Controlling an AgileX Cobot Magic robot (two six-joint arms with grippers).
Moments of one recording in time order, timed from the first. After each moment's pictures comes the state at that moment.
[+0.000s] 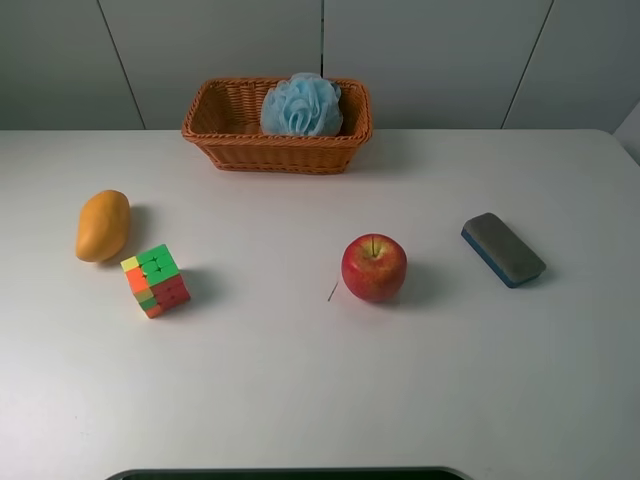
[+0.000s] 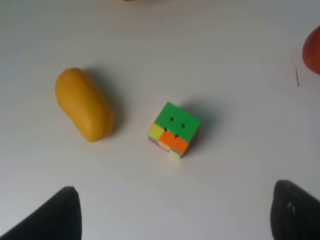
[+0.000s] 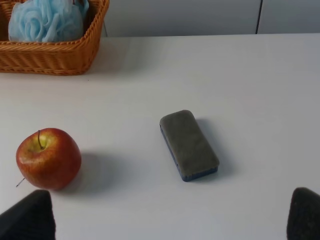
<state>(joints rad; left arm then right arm) -0.43 0.80 -1.06 0.01 1.22 -0.03 0.03 0.00 -0.51 0.09 1.10 -0.02</state>
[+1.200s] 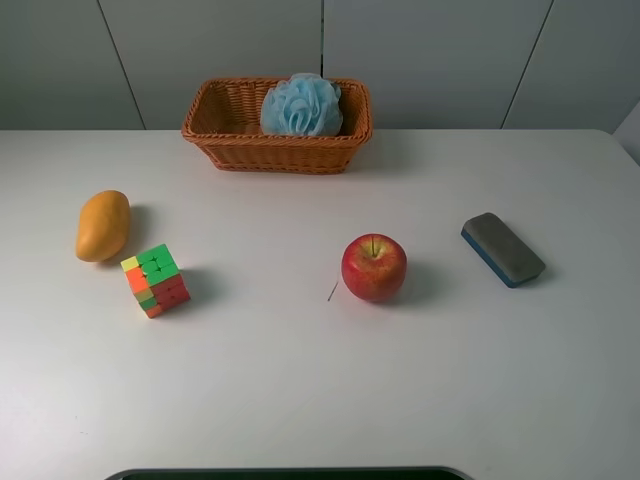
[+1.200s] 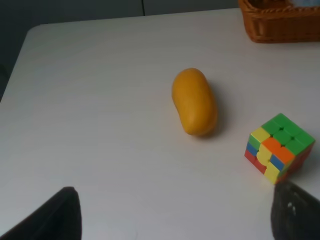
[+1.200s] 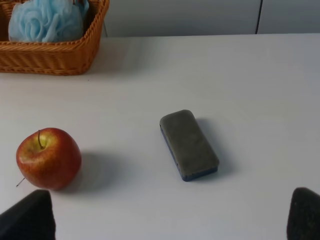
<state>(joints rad) 0.02 0.00 -0.52 -0.01 1.09 0.04 0.03 0.00 -0.51 0.09 1.10 -0.02</state>
